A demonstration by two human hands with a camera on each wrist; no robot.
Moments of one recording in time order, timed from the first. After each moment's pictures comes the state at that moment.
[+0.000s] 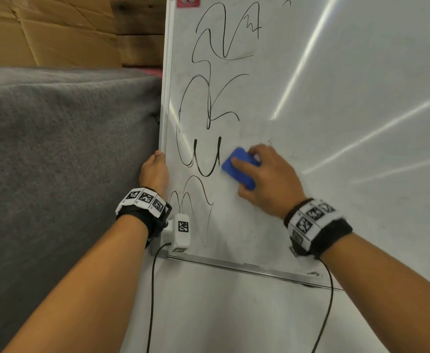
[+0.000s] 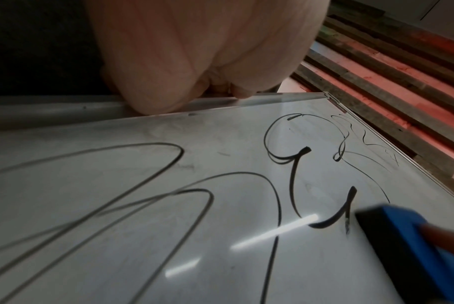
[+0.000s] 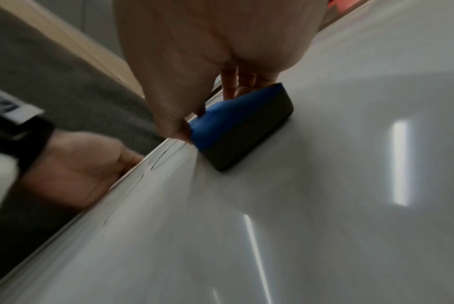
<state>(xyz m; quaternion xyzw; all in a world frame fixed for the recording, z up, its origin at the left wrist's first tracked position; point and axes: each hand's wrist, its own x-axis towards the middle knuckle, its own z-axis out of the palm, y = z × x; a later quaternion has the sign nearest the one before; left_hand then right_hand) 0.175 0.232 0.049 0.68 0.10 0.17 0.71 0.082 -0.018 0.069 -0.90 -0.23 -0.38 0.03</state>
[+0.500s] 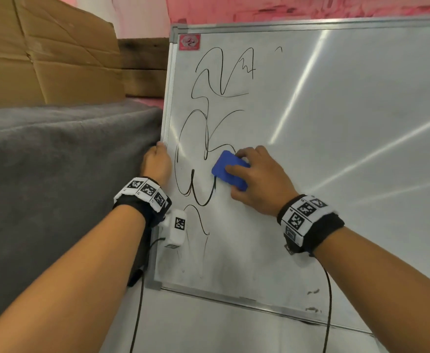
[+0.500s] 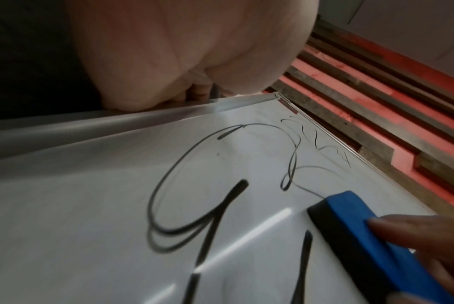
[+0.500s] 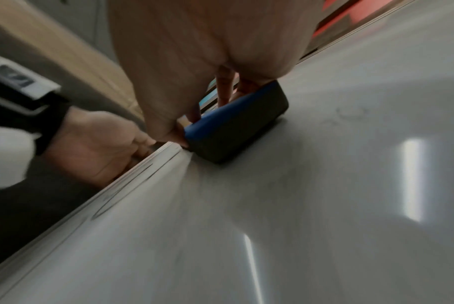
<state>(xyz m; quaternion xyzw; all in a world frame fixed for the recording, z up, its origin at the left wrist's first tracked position) 0.190 0.223 0.137 0.76 0.07 0.20 0.61 0.119 -0.018 0.120 -0.88 -0.27 -0.39 0.00</state>
